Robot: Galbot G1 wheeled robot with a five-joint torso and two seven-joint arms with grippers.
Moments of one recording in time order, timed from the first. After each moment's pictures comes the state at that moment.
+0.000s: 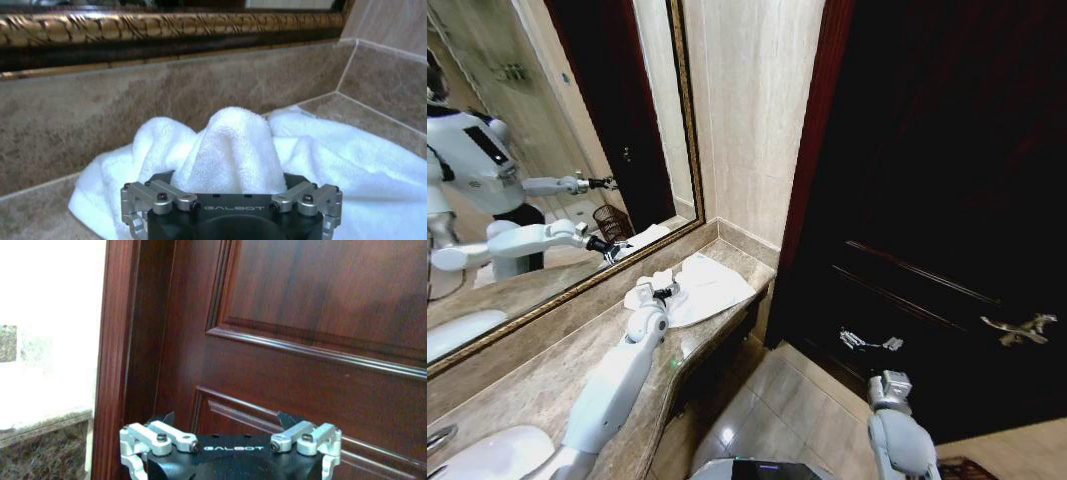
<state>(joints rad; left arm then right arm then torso) 0.96 -1.16 -0.34 -1.63 -0.75 0.47 -0.56 -1.58 1.58 0.74 2.05 -0.07 -0.05 0.01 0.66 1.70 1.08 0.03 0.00</state>
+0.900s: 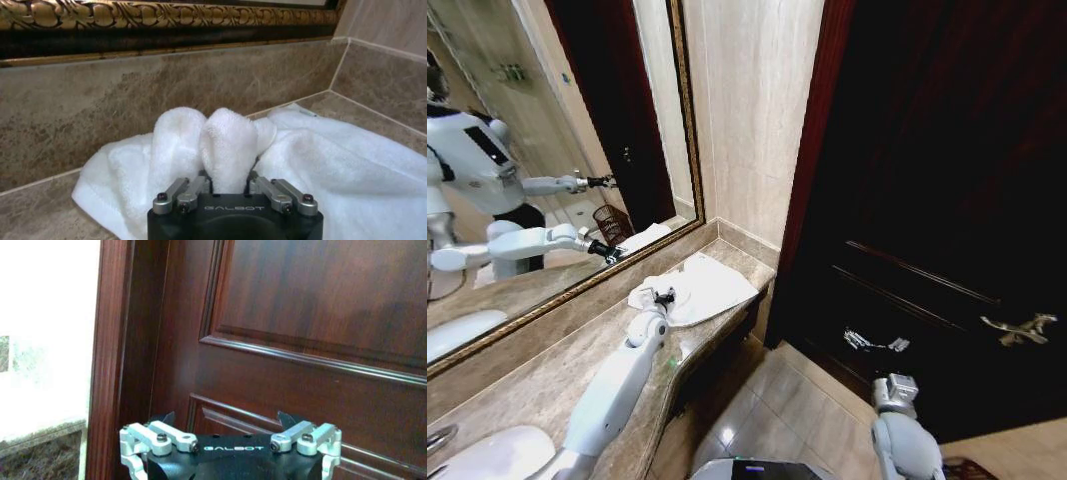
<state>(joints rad) 0.97 -1.15 -0.35 -1.59 -0.73 0.42 -0.48 -1.58 1.59 0.75 2.07 -0.07 -0.02 0.02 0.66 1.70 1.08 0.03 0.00</state>
